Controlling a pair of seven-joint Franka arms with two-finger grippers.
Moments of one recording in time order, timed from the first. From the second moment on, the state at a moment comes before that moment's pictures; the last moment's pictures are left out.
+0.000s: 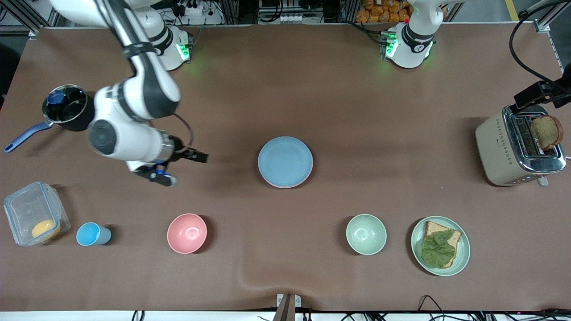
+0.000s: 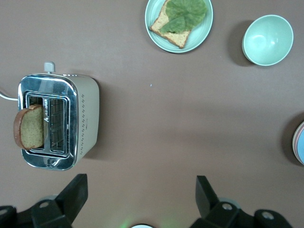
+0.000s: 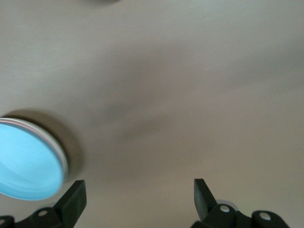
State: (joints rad) left arm 0.09 0.01 -0.09 -1.49 0.03 1.46 -0.13; right arm 0.22 0.29 -0.01 -1.82 0.26 1.86 0.42
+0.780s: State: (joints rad) left arm 0.09 0.02 -0.09 -1.52 0.00 1.45 -0.11; right arm -0.02 -0.05 0.02 -1.79 0.06 1.58 -0.03
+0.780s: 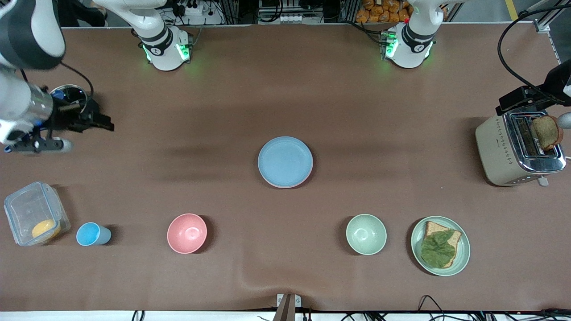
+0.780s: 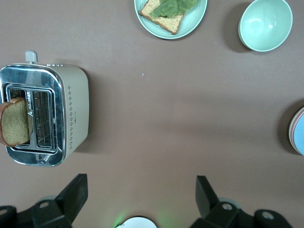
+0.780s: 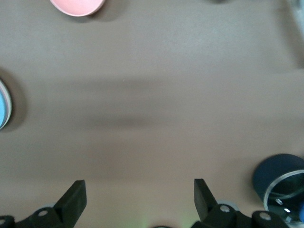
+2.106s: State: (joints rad) left arm 0.09 -0.02 -0.15 -1.52 0.01 1.43 -0.09; right arm -0.02 -0.07 0.02 -1.67 0.05 1.48 -0.10
